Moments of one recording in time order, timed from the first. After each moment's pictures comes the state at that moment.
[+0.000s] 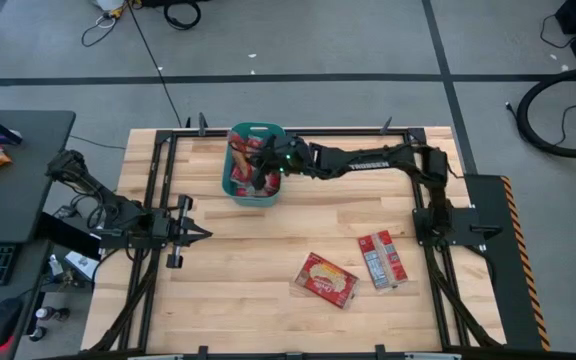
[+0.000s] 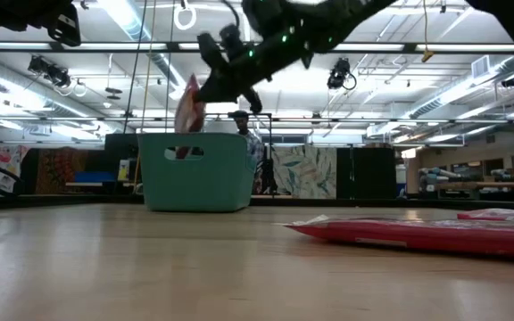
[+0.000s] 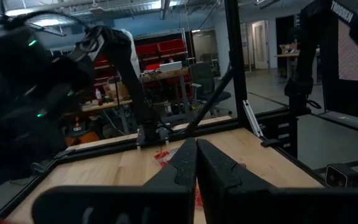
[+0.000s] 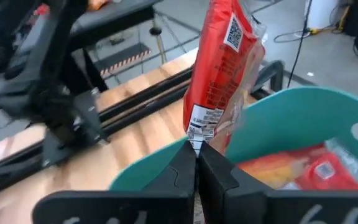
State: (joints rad) left arm -0.64 0.39 0.14 0.41 -0.53 0.22; right arm -0.23 1.99 1.52 0.13 0.12 0.31
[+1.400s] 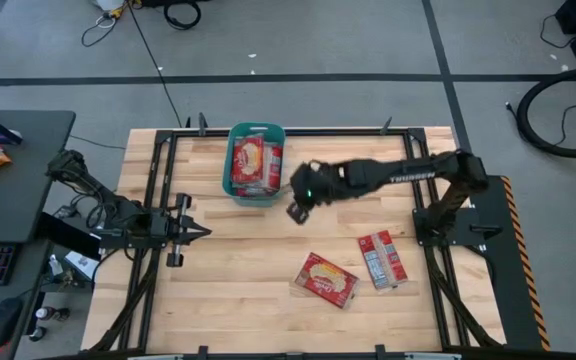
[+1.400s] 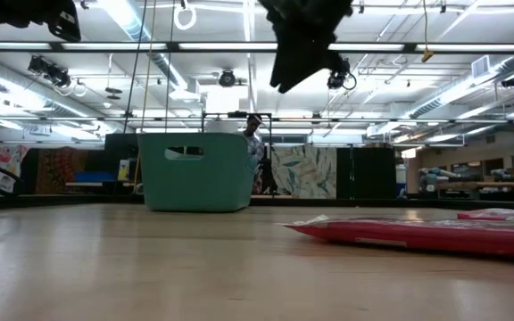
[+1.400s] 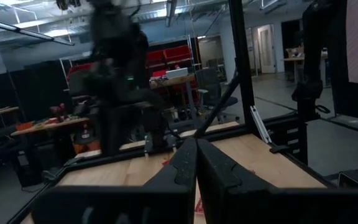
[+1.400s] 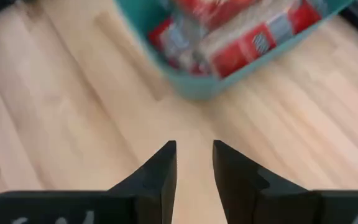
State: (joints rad) left arm -0.64 0.39 0.14 0.45 -0.55 0.27; right arm 0.02 1.71 1.52 -0.79 0.29 0.60
